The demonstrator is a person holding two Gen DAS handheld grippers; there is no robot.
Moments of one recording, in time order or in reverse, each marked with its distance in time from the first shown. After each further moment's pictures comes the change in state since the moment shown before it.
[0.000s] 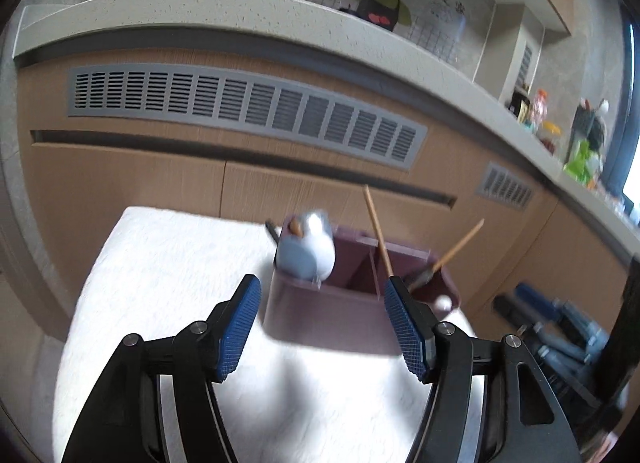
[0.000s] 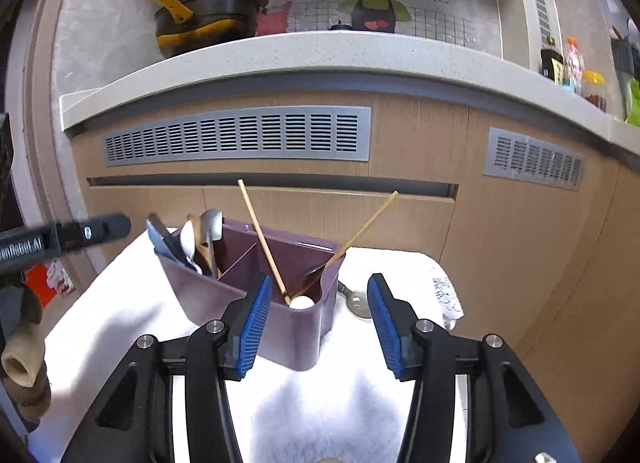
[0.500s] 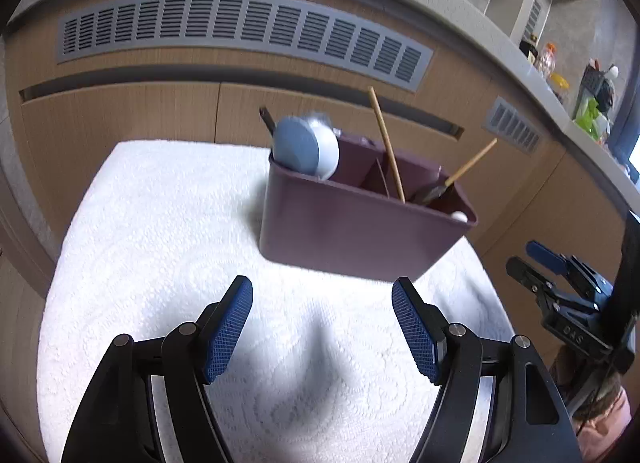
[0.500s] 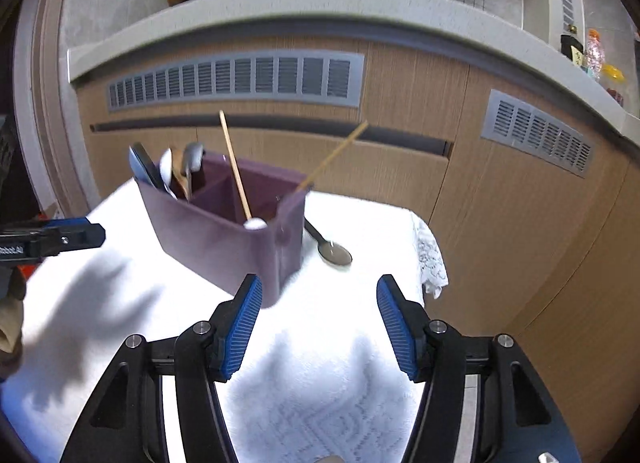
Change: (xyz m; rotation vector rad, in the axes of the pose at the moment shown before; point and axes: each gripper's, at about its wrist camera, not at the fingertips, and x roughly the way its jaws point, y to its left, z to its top) left arm 0.020 0.004 -0.037 0.006 0.218 -0.009; right arm 0.017 -0.039 -0.033 -0.082 0.163 0.038
